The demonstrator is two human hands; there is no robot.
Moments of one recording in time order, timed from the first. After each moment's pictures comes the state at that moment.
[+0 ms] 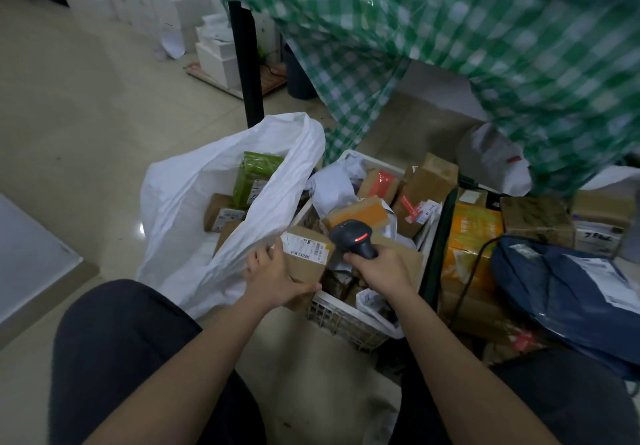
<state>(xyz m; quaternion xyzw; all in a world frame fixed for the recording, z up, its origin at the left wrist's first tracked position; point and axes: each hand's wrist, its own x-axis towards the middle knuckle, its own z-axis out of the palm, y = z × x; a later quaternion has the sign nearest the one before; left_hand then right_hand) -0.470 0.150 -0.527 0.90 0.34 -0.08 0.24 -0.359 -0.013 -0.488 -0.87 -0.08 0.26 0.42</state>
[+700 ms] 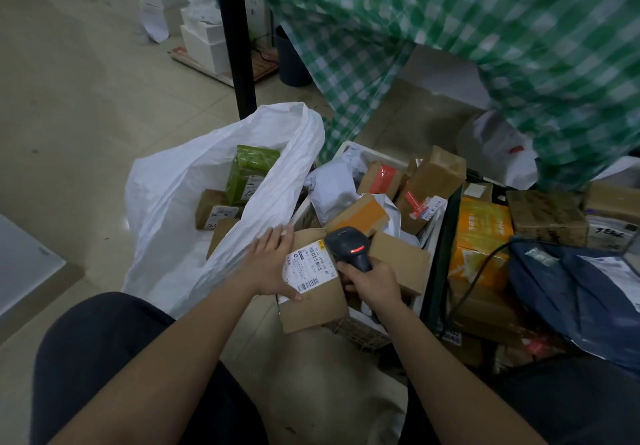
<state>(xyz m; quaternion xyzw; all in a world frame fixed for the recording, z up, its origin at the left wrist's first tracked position) -0.443 0.209 -0.553 0.95 0.14 -0.17 0.20 -0.362 0.005 -0.540 -0.82 -0.01 0.28 0.50</state>
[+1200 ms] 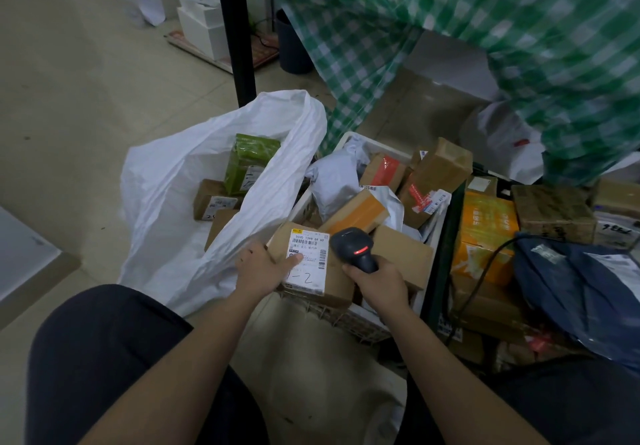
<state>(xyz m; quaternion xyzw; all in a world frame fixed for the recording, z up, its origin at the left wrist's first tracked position) -0.451 0.191 -0.576 0.82 0.43 -0.04 0.38 -0.366 -0.003 -0.539 -0.87 -0.03 0.24 0.43</state>
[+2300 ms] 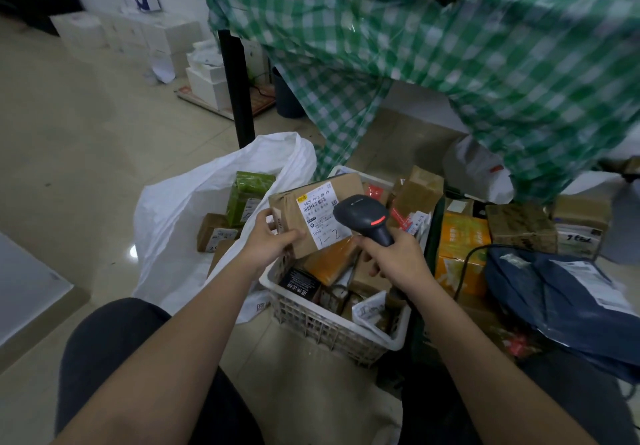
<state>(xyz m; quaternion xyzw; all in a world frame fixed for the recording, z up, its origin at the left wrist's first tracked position) -0.424 0.187 -0.473 0.63 0.33 0.10 0.69 -0.349 -0.028 -0.433 -0.84 -0.14 0.18 0.49</state>
